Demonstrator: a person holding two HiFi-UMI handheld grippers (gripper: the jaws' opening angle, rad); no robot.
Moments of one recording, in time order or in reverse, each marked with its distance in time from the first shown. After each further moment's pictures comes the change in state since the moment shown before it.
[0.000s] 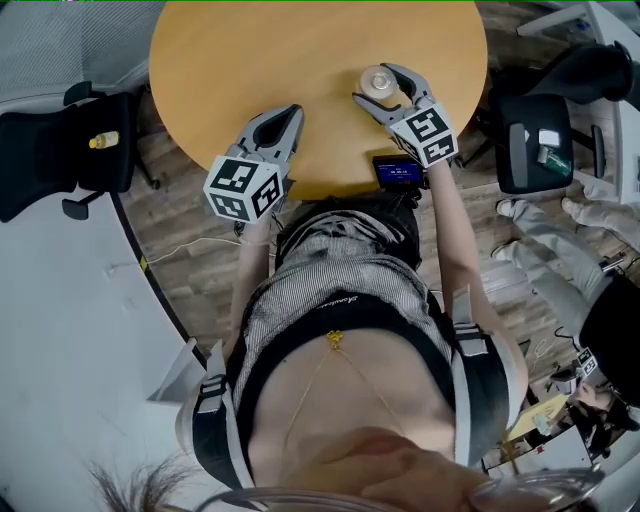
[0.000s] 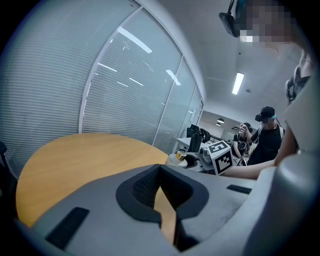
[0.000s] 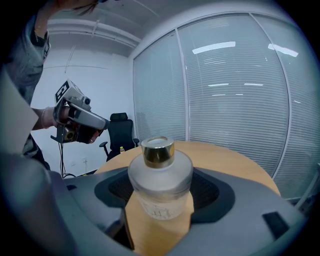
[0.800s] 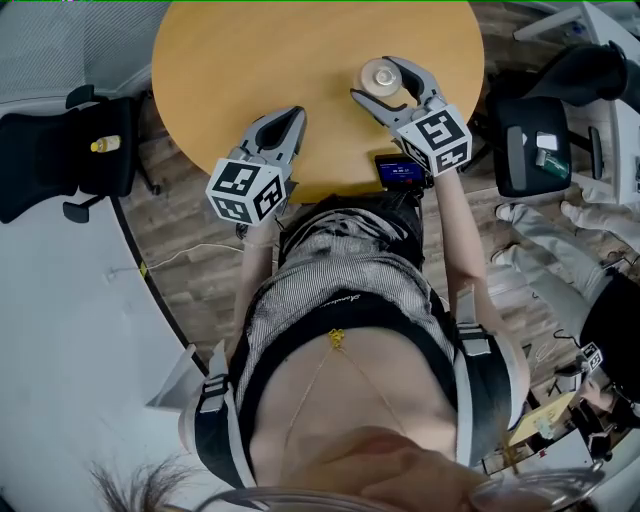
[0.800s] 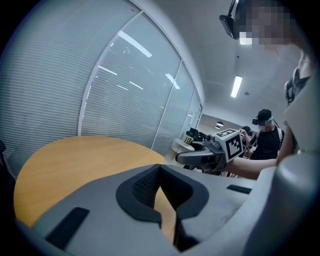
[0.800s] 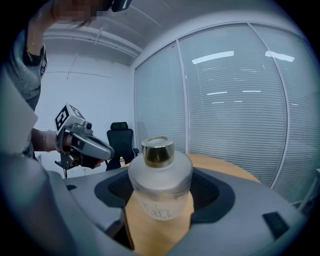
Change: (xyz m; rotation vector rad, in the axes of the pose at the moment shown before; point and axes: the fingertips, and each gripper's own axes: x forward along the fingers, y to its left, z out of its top) left arm -0.007 -0.005 0.009 -0.004 -0.043 -0.008; right arm -0.028 0.010 0.070 -0.007 -0.088 -0.011
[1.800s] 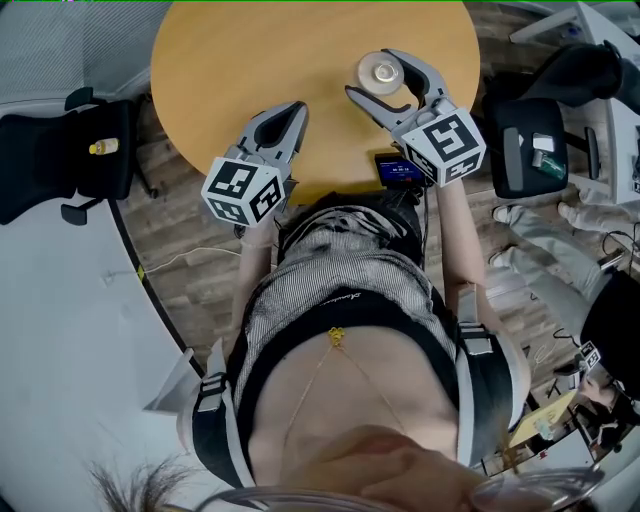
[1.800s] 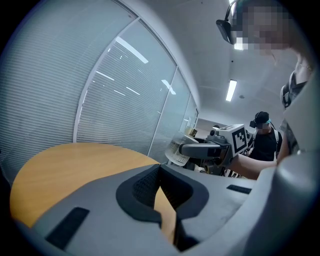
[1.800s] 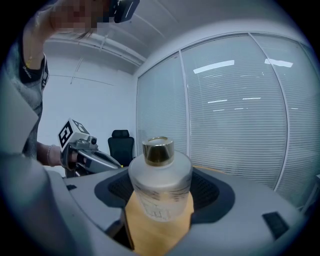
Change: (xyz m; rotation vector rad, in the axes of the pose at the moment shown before) left arm -0.004 -0.013 0.026 0.023 -0.067 -0.035; right arm -0.021 0.014 0.059 -0.019 -0.091 -0.001
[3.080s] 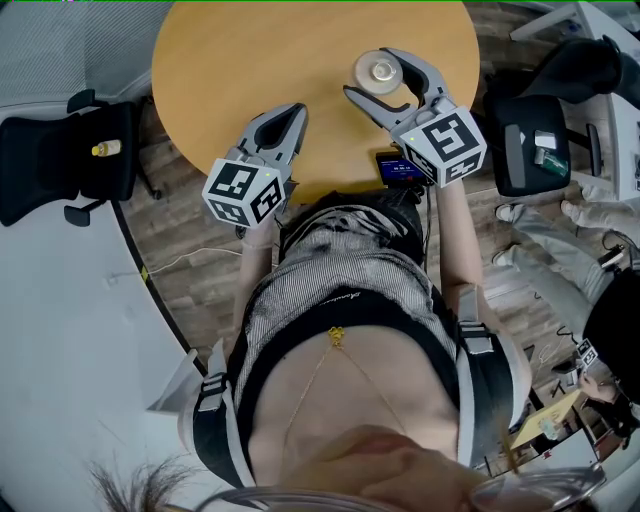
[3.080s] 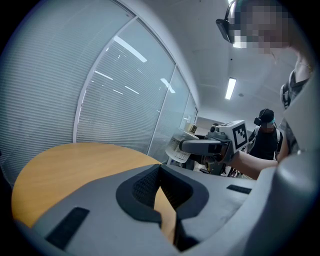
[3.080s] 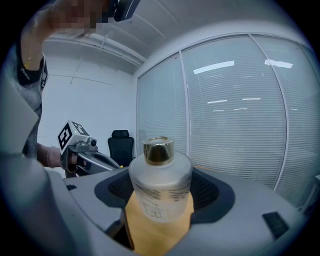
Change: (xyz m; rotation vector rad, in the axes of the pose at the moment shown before) left arm -0.002 -0.004 -0.003 0.011 0.013 -0.001; right arm -0.004 0.004 0.005 -0.002 -0.001 -0.005
